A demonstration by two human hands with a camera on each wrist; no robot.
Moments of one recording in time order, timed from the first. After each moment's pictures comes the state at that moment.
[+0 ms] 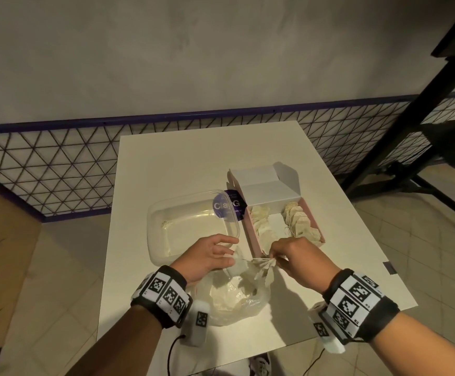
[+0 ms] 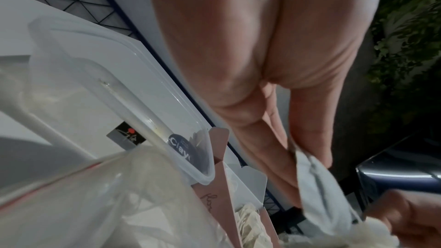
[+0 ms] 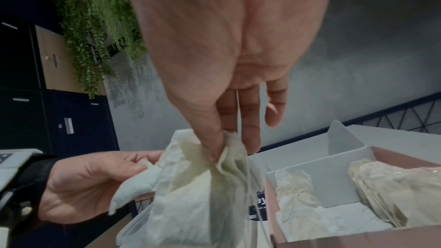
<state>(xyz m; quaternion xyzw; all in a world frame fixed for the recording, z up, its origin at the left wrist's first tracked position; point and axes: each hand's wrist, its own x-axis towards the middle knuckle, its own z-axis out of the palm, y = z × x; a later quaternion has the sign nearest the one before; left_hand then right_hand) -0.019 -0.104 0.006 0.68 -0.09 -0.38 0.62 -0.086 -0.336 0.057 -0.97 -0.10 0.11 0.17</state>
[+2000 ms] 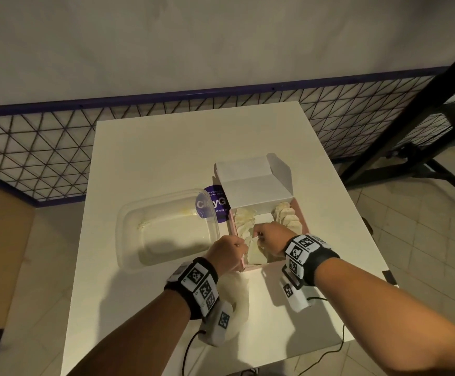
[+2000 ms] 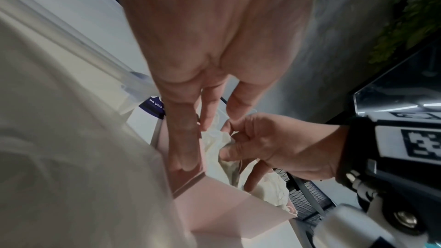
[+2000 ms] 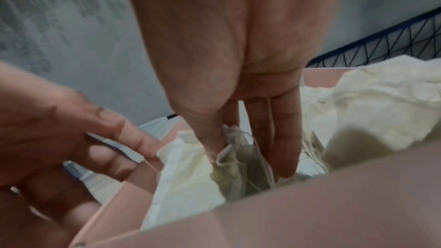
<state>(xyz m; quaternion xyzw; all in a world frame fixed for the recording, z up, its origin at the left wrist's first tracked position) 0.024 -0.223 -0.050 0.83 -0.24 -0.34 0.37 0.028 -0.391 -0.031 -0.93 -0.02 0.32 0.16</state>
